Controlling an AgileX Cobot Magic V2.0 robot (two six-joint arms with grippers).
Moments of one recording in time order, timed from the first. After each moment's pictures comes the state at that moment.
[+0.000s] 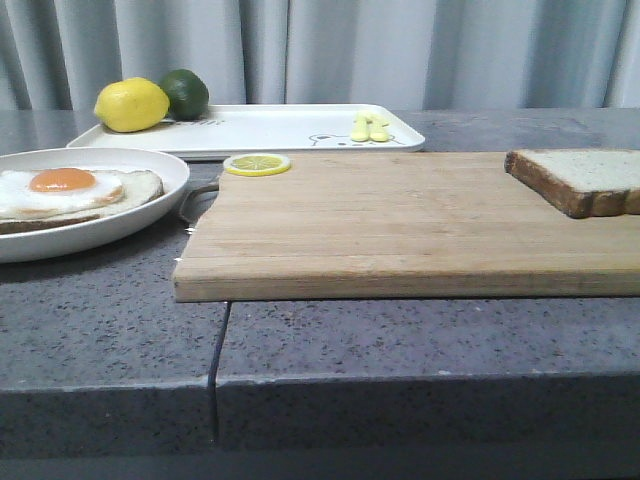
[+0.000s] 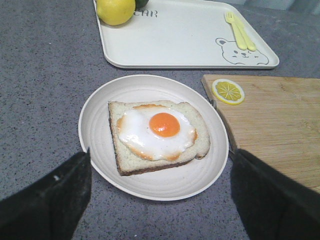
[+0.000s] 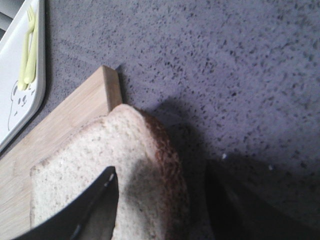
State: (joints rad) left arm 0.00 0.55 -0.72 -0.42 0.77 0.12; right arm -0.44 1.47 -0.65 1.53 0.66 -1.09
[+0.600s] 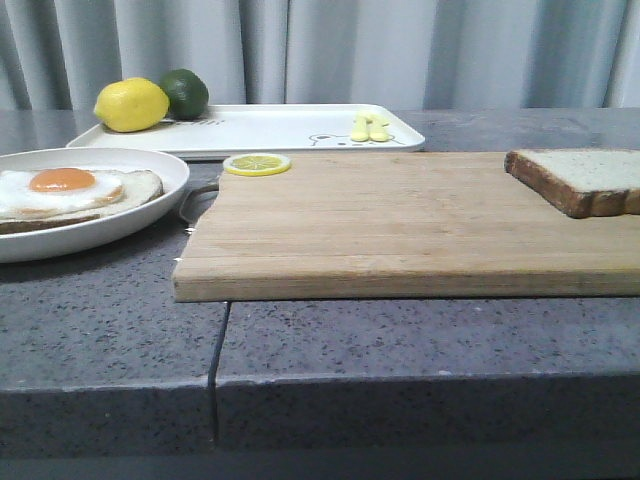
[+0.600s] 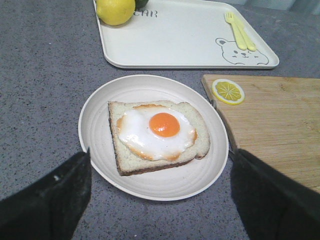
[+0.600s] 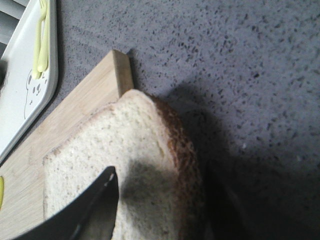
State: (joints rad) left arm 0.00 0.55 -0.72 -0.42 0.77 0.12; right arm -0.44 1.51 -0.65 1.54 0.73 -1.09
